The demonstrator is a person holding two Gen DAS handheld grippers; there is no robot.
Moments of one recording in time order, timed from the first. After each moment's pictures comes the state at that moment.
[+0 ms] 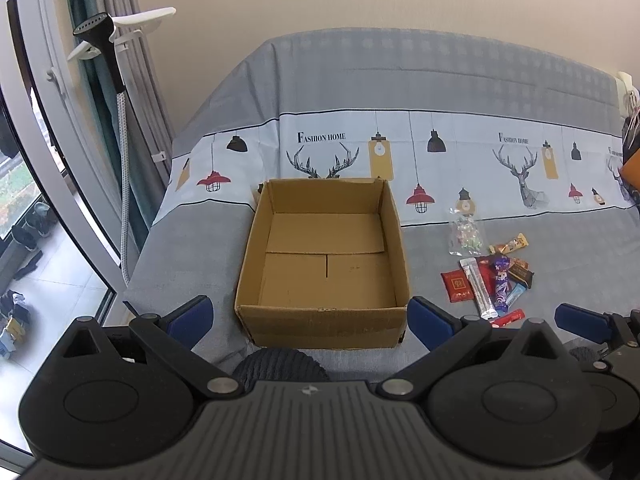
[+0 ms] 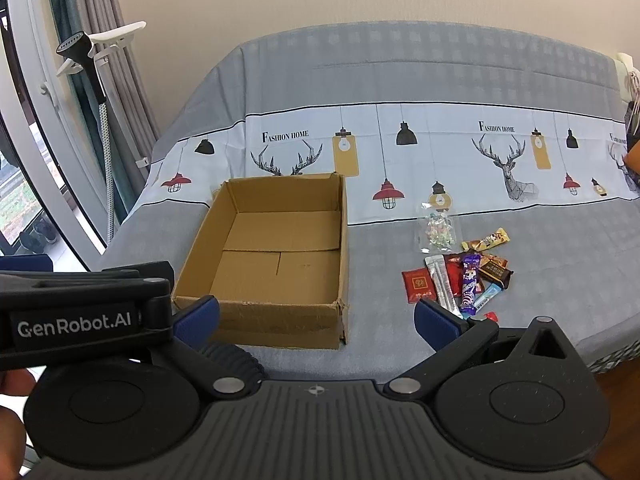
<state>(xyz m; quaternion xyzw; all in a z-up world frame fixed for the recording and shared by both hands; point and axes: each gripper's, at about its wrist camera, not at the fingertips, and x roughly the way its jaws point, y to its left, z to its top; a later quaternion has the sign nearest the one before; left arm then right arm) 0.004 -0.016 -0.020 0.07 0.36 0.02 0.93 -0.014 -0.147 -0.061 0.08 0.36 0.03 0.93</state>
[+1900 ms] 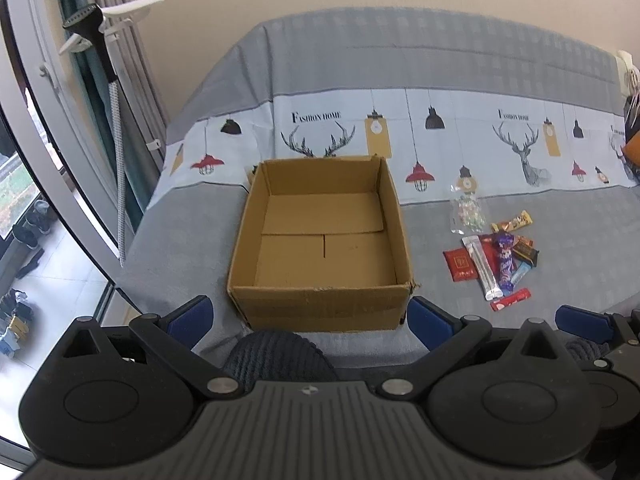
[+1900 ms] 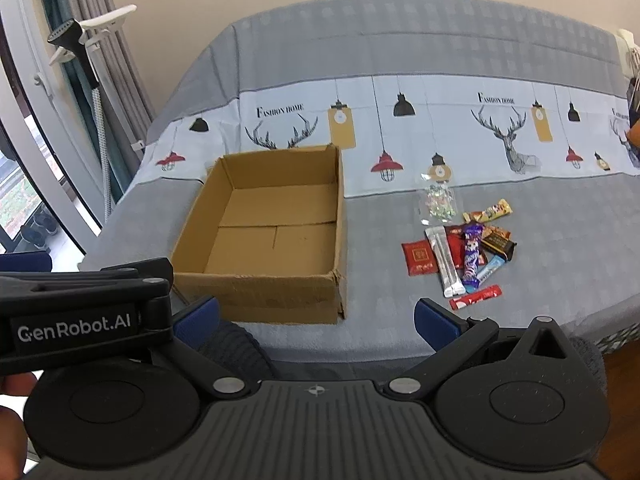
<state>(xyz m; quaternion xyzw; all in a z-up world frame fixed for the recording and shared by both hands) 0.011 -0.026 -0.055 0.08 0.39 0.02 0.92 -0.009 -0.155 -0.088 0.09 0.39 0.03 0.92</state>
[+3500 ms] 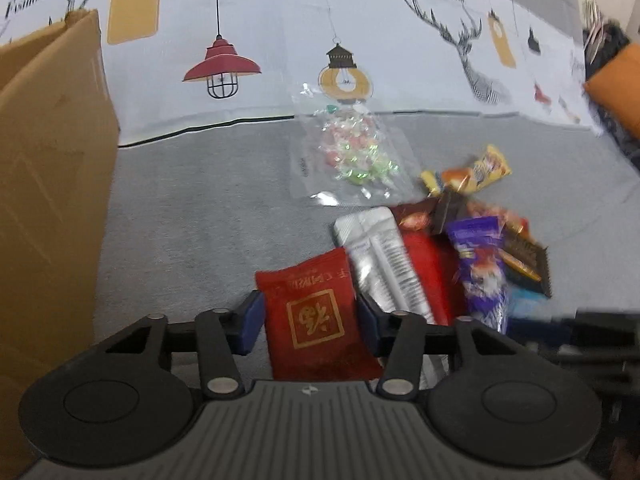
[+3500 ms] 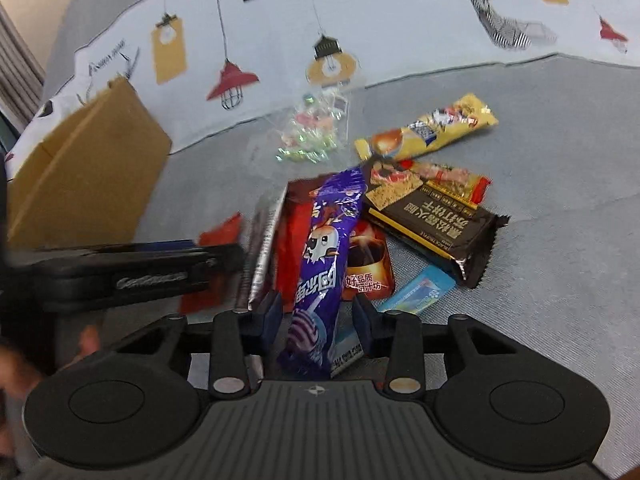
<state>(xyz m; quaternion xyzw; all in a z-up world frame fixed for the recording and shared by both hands) 0.316 -0.235 -0.396 0.05 0.45 -0.17 0.87 0.226 -0.404 -0.399 0.17 0.45 0.07 0.88</state>
